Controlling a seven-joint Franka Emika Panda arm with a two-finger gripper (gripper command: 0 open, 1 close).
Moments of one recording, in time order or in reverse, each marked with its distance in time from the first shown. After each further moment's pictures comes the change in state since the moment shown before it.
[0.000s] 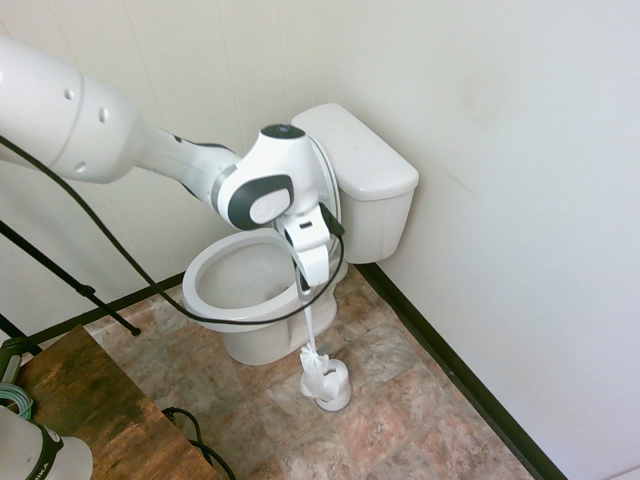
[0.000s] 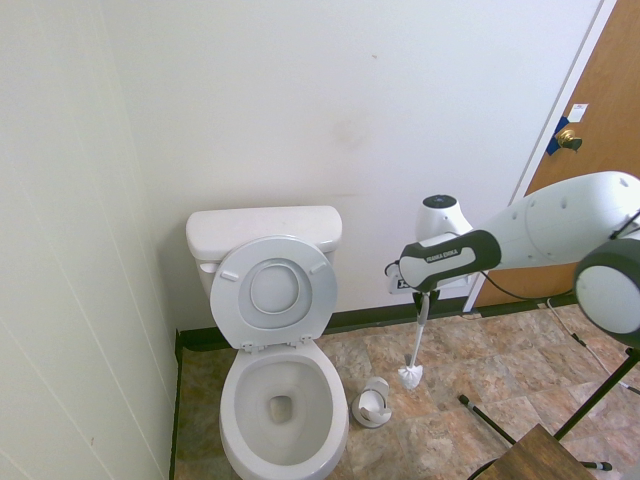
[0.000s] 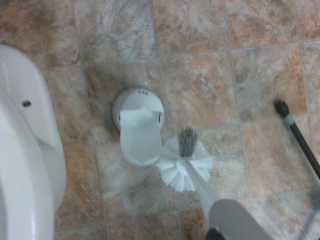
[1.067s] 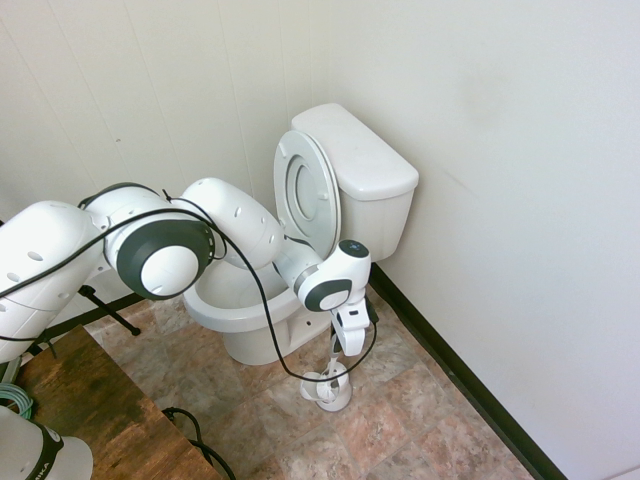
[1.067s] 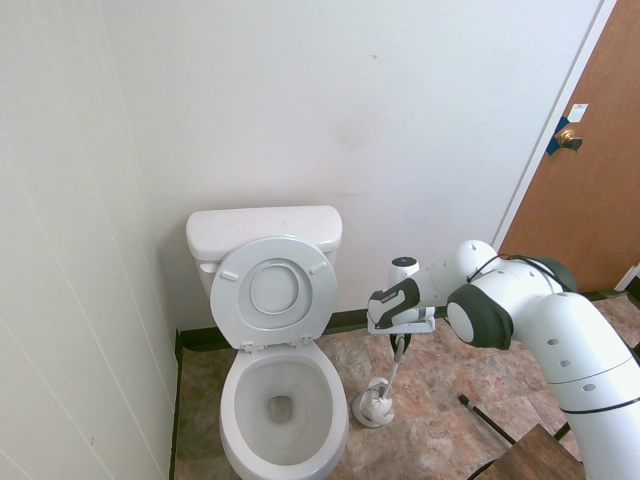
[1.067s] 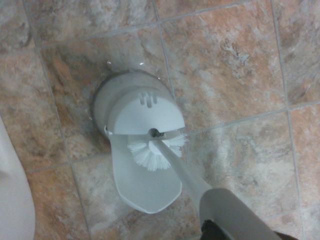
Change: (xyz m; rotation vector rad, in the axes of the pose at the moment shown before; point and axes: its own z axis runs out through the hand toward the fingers) arm 0.067 -0.059 0.303 -0.135 -0.112 0.079
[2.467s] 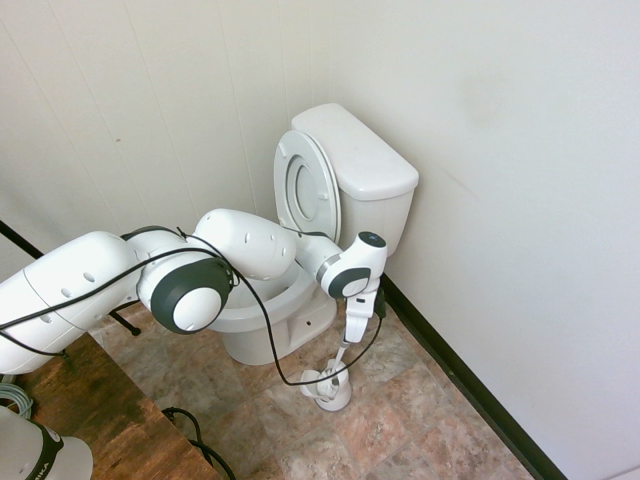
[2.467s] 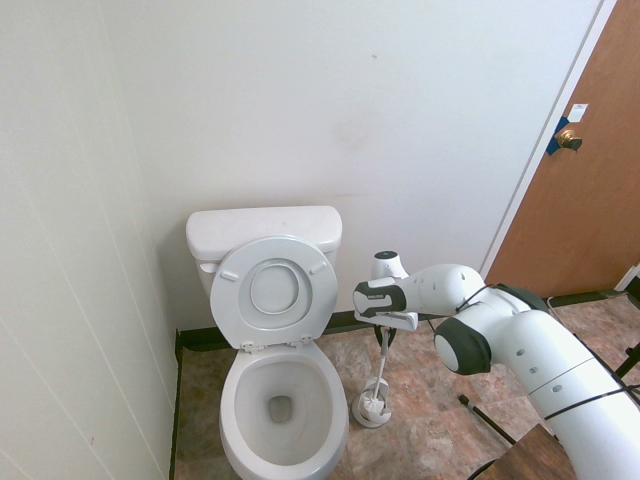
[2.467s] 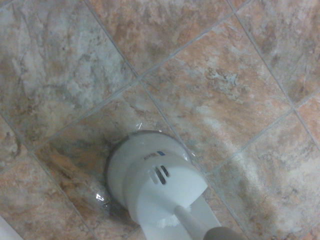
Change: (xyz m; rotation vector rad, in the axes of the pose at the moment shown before) arm 0.012 -0.078 0.034 -0.046 -0.019 0.426
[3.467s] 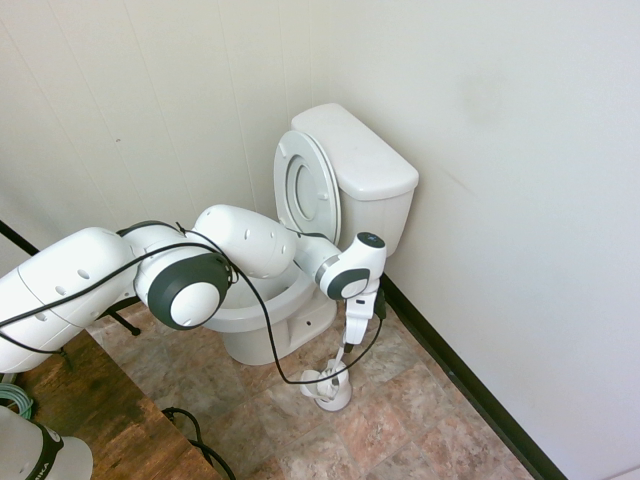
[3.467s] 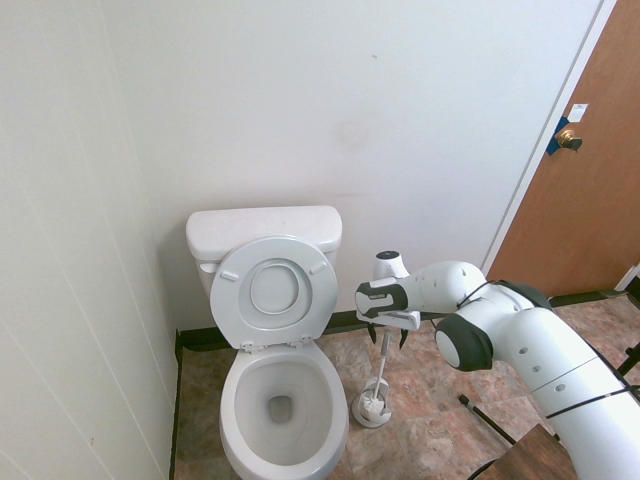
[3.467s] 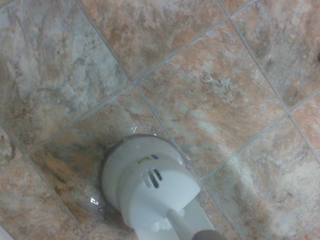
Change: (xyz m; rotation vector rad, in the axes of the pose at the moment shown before) arm 0.004 0.004 -0.003 0.009 0.012 -0.001
